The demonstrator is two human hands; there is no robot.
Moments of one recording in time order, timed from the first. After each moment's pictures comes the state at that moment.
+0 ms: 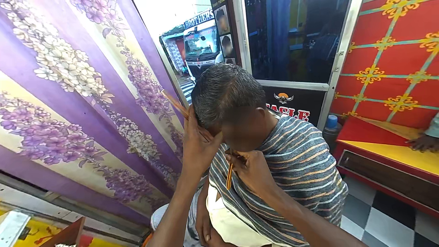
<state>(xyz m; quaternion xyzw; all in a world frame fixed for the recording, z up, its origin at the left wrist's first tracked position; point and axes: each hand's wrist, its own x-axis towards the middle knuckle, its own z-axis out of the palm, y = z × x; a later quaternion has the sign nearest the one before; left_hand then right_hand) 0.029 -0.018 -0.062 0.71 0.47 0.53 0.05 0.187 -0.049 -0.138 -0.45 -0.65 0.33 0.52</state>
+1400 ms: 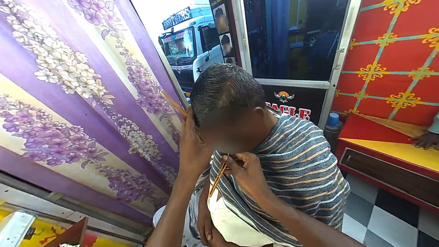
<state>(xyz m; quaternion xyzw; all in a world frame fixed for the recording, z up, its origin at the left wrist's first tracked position) 0.023 -0.017 -0.060 0.72 0.45 0.52 0.04 0.166 -0.053 -0.143 -0.38 -0.53 0.48 0.59</state>
